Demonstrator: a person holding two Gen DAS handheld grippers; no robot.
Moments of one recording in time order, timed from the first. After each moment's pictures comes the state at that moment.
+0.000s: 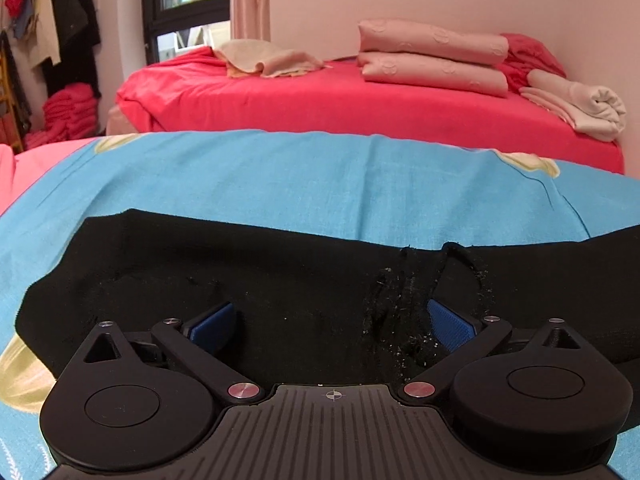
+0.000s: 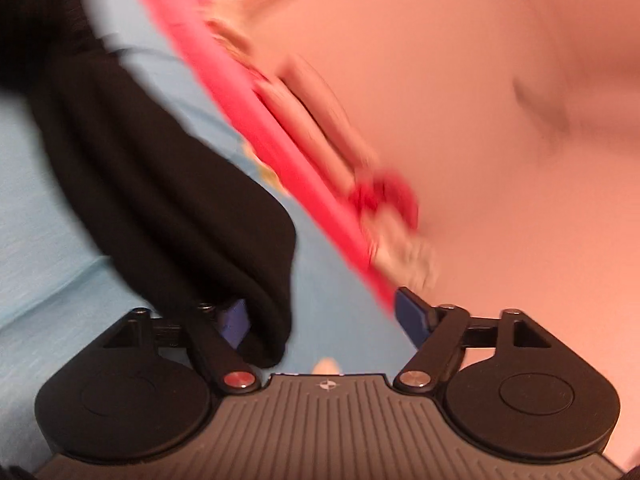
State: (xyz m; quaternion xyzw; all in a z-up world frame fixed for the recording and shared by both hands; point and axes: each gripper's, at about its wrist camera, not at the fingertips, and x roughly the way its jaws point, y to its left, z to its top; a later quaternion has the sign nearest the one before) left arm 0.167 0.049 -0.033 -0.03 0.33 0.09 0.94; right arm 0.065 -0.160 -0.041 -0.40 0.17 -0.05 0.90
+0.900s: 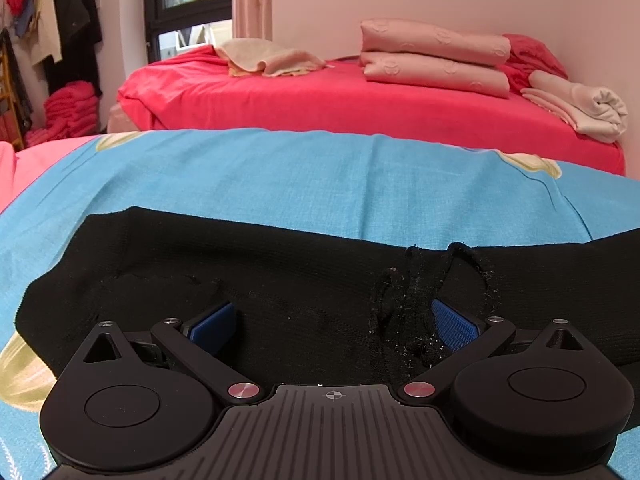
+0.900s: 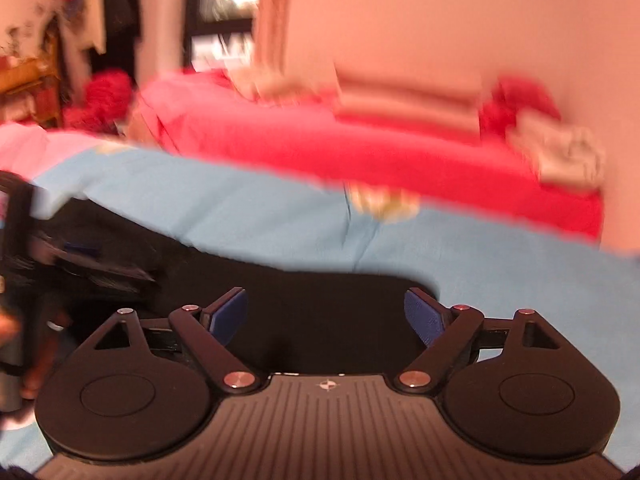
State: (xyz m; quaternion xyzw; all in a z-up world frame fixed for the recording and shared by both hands) left arm 0.166 0.051 -0.030 -0.03 0.33 0.09 0.94; right arm 0.116 -0.157 0.025 -0.09 0.32 0.15 0.93
